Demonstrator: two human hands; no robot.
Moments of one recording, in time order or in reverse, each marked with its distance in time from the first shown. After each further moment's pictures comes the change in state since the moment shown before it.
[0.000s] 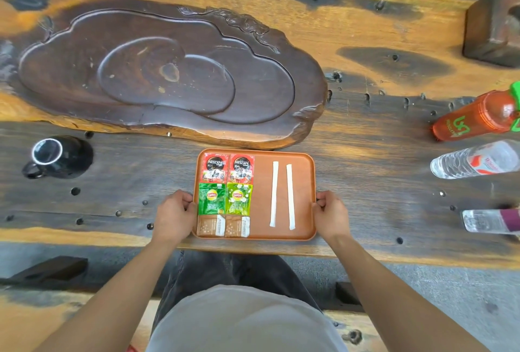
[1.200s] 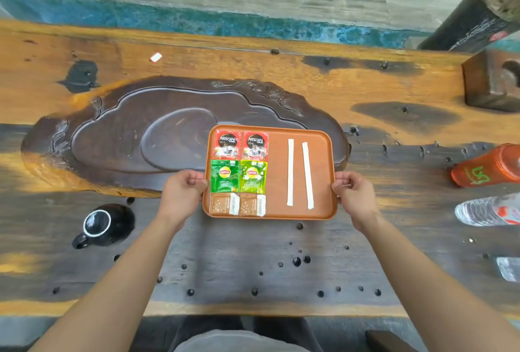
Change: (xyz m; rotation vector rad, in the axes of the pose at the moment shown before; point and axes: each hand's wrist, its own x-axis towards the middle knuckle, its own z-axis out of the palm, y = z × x) left_hand 0.123 0.082 -0.138 -0.603 -0.043 0.055; right_hand 0.065 -0.165 -0.045 0.546 0.040 -0.011
